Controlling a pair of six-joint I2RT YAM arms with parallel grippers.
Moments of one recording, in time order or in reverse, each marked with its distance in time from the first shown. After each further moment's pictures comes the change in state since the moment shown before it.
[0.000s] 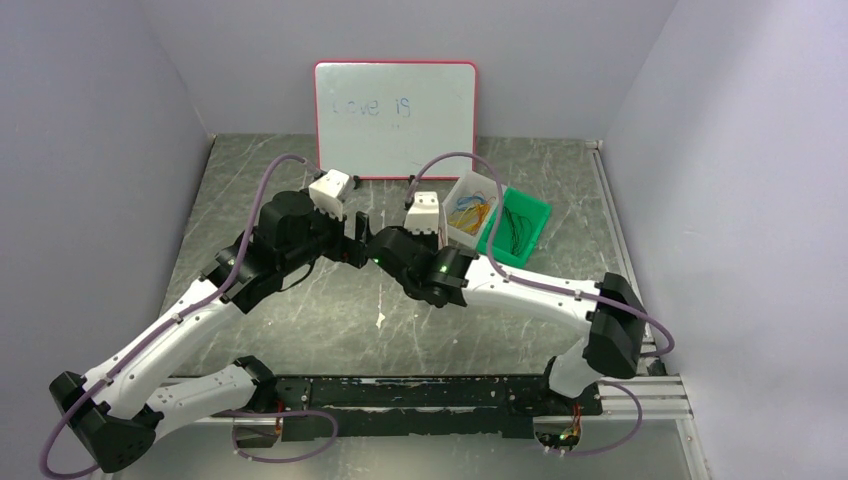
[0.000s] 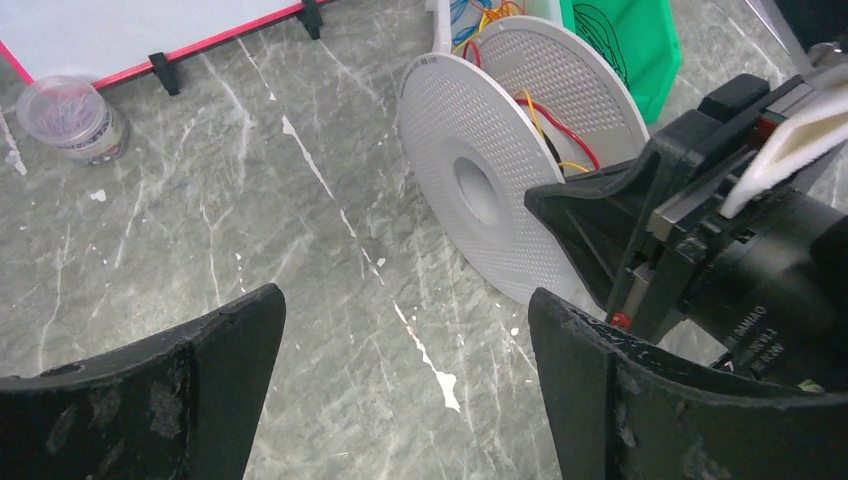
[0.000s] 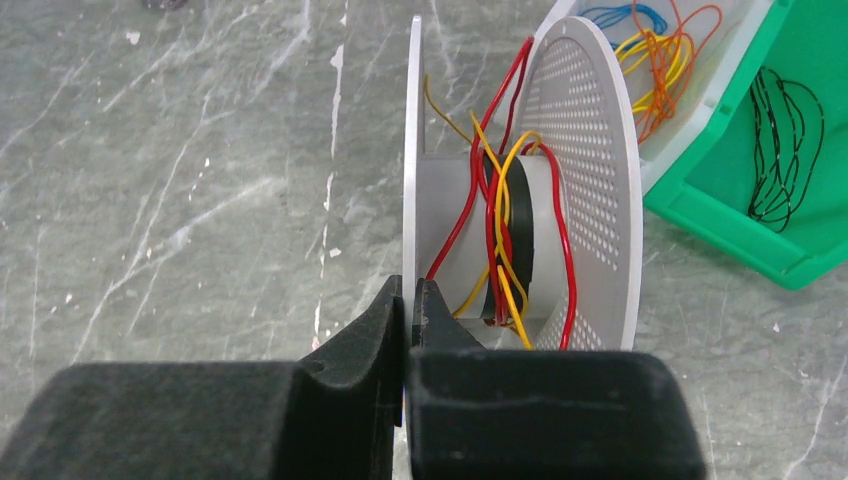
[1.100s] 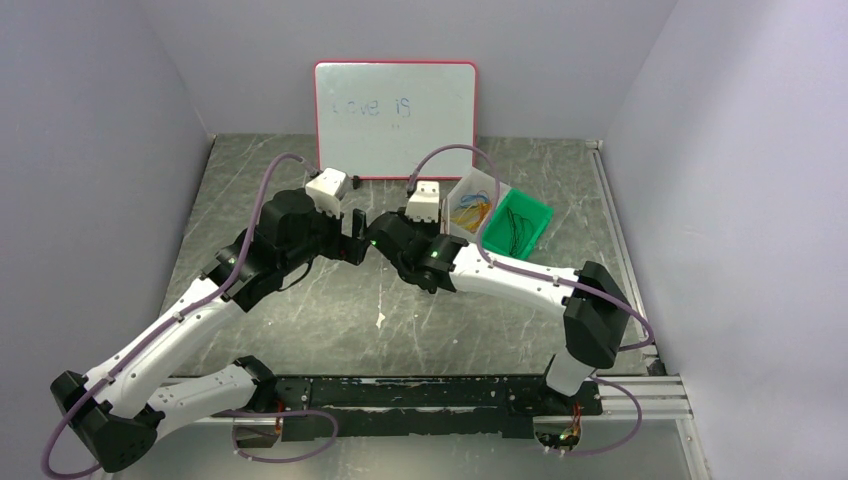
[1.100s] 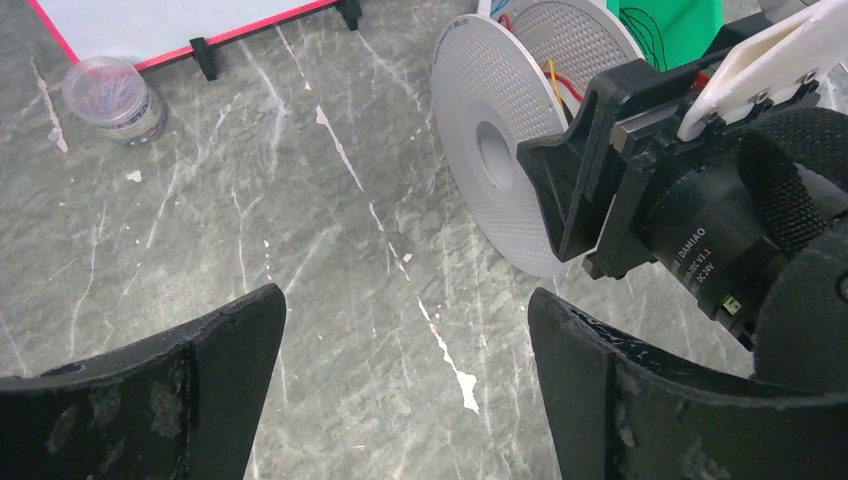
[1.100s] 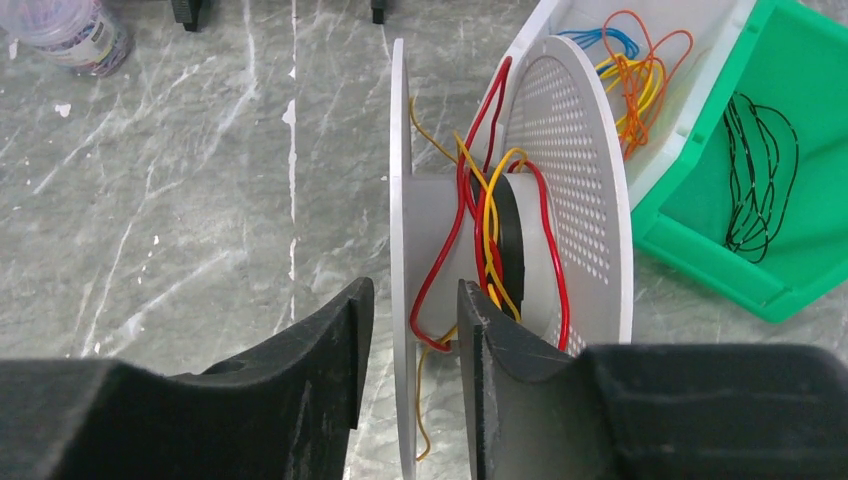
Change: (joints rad) left arm 0.011 0.006 0.000 -0.018 -0.052 -0.004; right arm -0.087 0.117 0.045 0.072 0.057 -0.014
